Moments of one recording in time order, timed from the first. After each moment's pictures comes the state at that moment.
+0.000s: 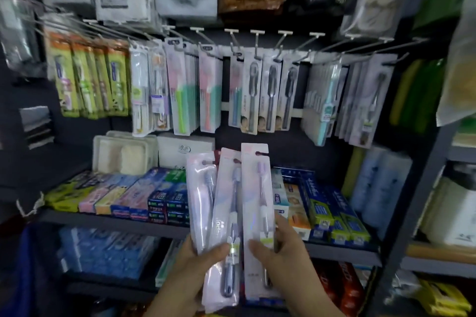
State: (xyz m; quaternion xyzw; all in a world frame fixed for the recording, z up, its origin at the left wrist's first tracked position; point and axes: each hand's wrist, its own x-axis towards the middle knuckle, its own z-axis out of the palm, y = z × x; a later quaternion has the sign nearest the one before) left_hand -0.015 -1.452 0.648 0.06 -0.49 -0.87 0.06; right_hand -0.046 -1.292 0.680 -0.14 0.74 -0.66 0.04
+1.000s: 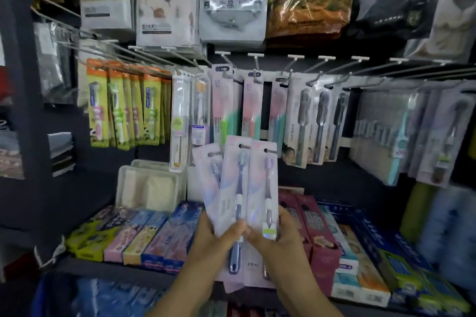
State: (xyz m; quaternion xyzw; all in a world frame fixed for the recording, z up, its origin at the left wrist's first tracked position) left_hand -0.103 -1.560 0.702 0.01 -0.59 -0.79 0.18; right_hand -0.123 -1.436 0.710 -0.19 0.63 -0.75 -0.01
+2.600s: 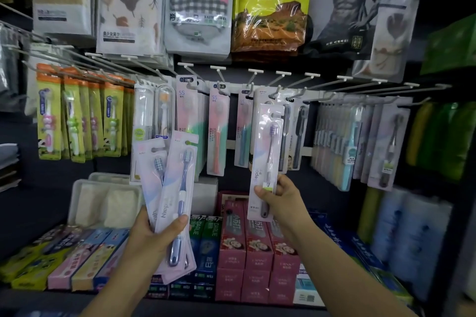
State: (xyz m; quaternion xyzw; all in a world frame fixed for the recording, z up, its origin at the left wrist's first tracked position) left_hand -0.124 -1.594 0.710 0.00 -0.61 -0.75 0.27; right_hand -0.221 -1.372 0.756 -0.15 0.67 -0.72 -0.07
